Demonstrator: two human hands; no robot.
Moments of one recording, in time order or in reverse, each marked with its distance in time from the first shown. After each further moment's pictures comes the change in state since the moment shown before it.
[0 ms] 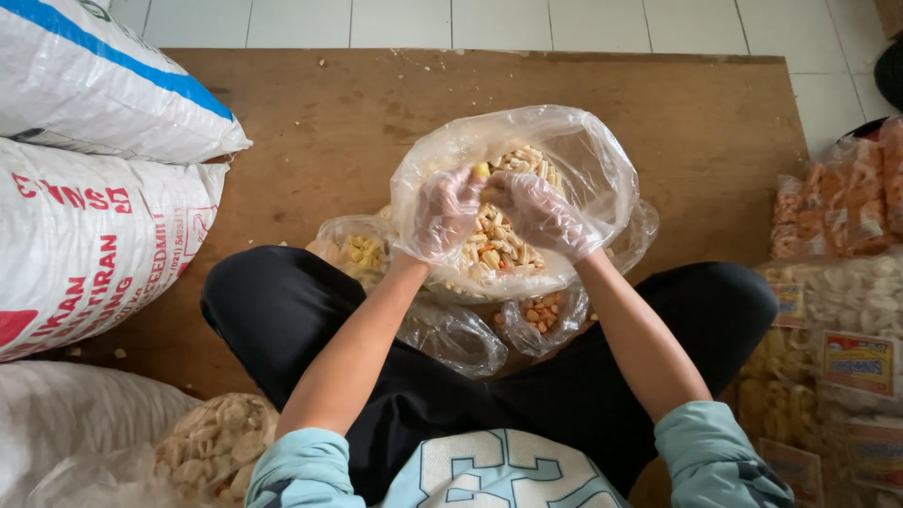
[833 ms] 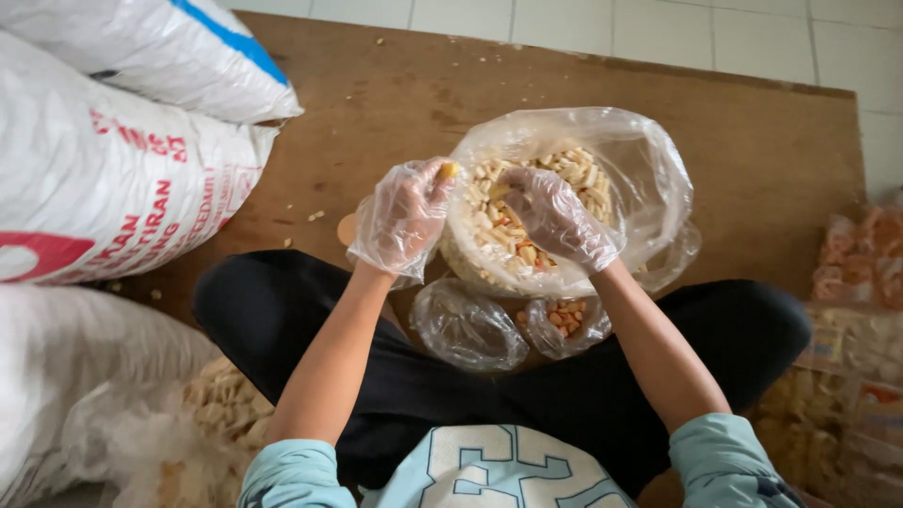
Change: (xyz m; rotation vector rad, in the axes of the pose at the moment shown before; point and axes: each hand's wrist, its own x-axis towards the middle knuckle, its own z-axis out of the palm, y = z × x) left_hand -0.023 0.029 -0.142 0.344 -0.001 -0.123; right_hand -0.019 -0.042 0.052 -0.411 0.101 -0.631
